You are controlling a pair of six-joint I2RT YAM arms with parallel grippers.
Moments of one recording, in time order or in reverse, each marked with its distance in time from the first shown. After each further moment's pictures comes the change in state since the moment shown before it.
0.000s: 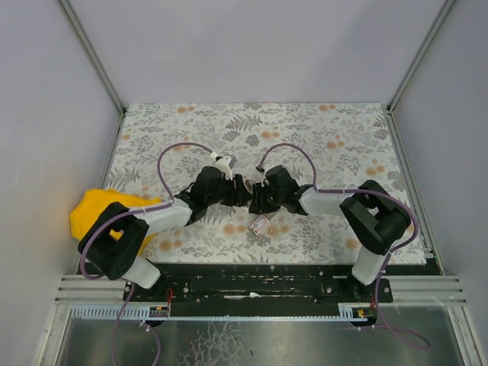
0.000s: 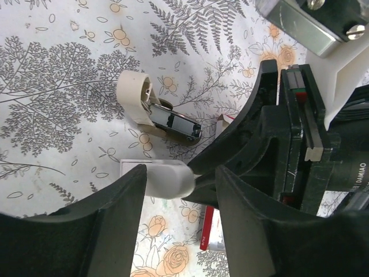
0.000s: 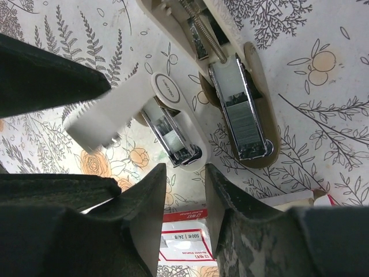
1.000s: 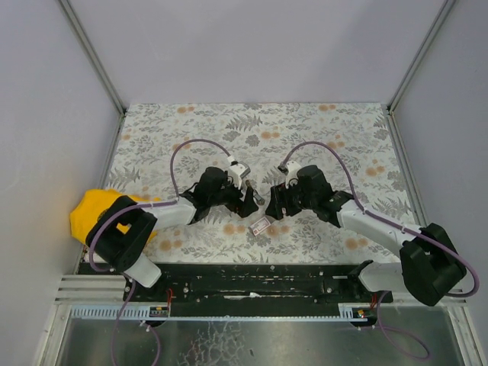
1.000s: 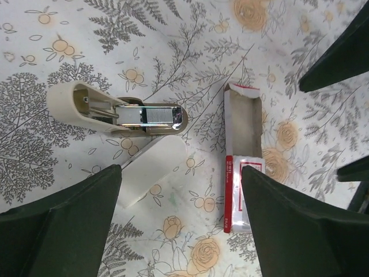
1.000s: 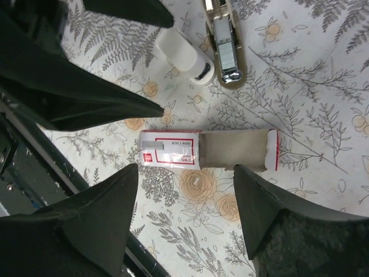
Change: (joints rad) left arm 0.008 0.053 0.003 0.044 0.184 0.322; right arm -0.100 -0.460 -0.153 -0.215 -0.062 -0.224
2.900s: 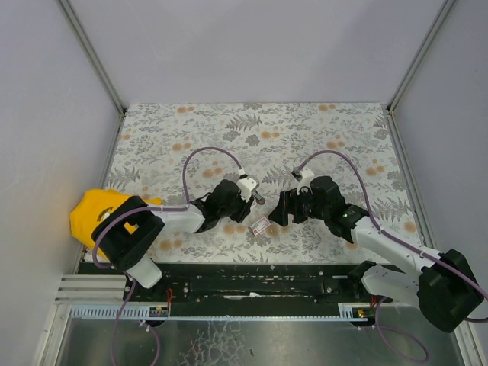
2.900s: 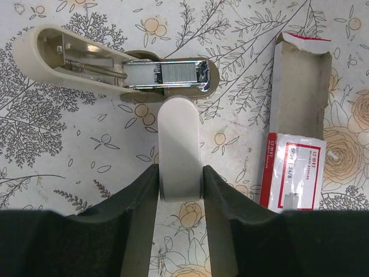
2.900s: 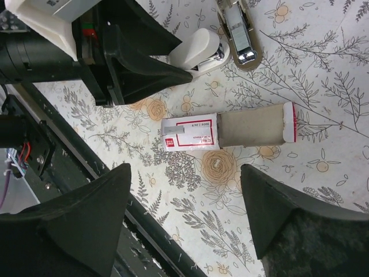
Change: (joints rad) left arm -0.153 0.053 -0.018 -0.068 -0.328 0.131; right arm -0.015 -0.214 -0.159 0.050 -0.041 0.124
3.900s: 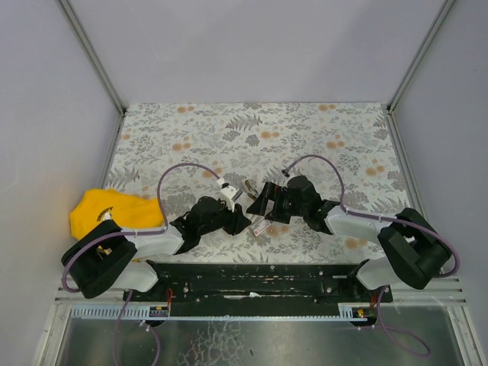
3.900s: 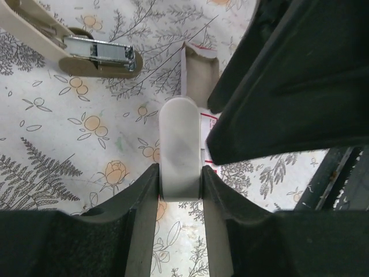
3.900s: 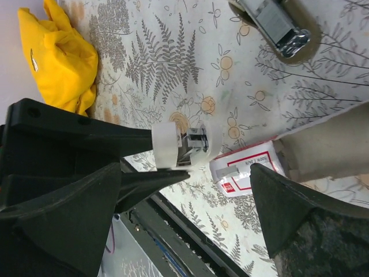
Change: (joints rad) left arm -0.038 -0.254 -0.284 0.258 0.130 -0.277; right arm 0.088 0.320 0.025 0.296 0.039 0.550
